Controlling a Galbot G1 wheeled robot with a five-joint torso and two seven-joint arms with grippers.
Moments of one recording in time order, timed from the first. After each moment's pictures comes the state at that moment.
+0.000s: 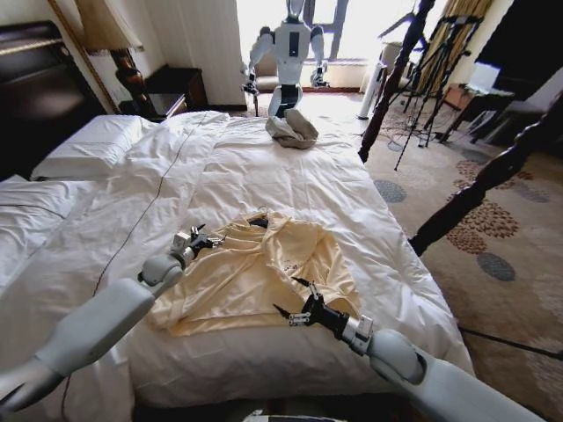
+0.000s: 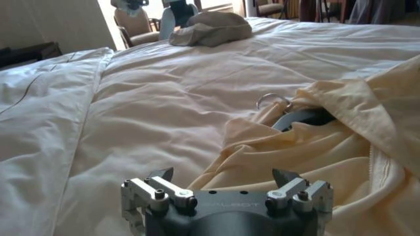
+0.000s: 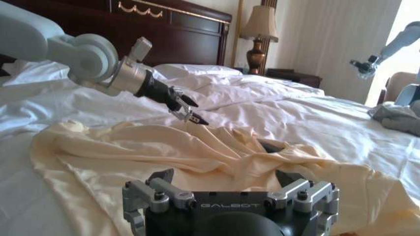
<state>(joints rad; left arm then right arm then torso) 0.73 -0.63 0.02 -1.65 -0.73 0.19 -0.09 -1.06 0.64 -0.17 2.07 0.39 0.08 0.01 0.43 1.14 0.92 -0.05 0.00</state>
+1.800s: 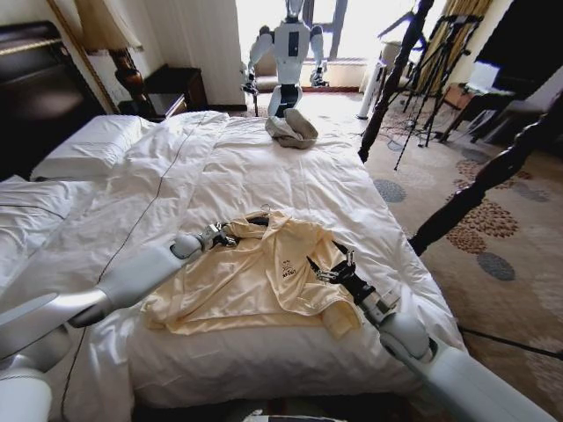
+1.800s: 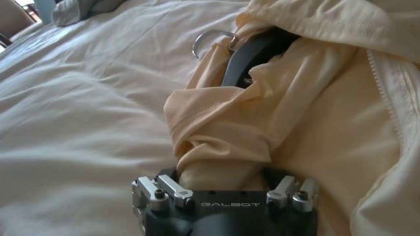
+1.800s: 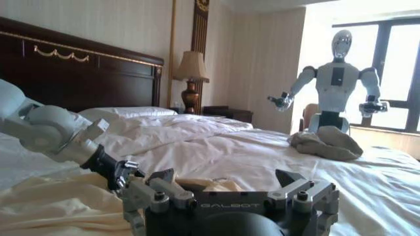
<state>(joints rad) 0.10 -0.75 0.72 -1.16 -0.61 0.15 0.22 -1.12 0.71 0.06 2.00 0.50 0.23 0.06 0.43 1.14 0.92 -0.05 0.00</state>
